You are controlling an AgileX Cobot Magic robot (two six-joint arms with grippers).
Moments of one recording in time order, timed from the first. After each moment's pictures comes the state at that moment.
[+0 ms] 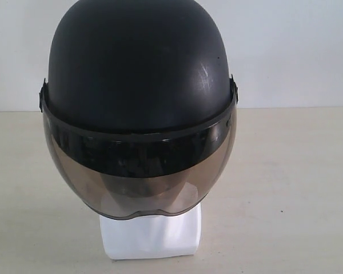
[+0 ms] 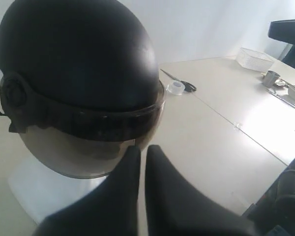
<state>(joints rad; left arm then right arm) -0.04 0.32 -0.86 -0.85 1.12 0.40 0.29 0.57 -1.06 0.28 0.87 -0.23</state>
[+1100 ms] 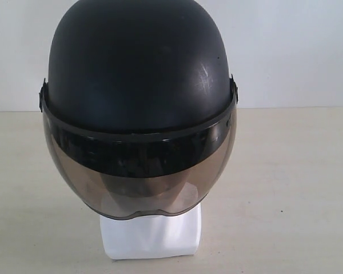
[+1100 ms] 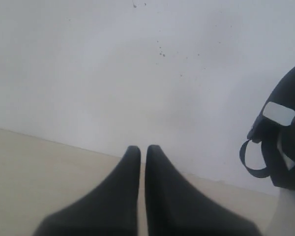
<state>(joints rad) -0.03 0.02 -0.01 -0.06 -0.05 -0.22 0.29 0.57 -1.06 0.28 0.87 -0.23</state>
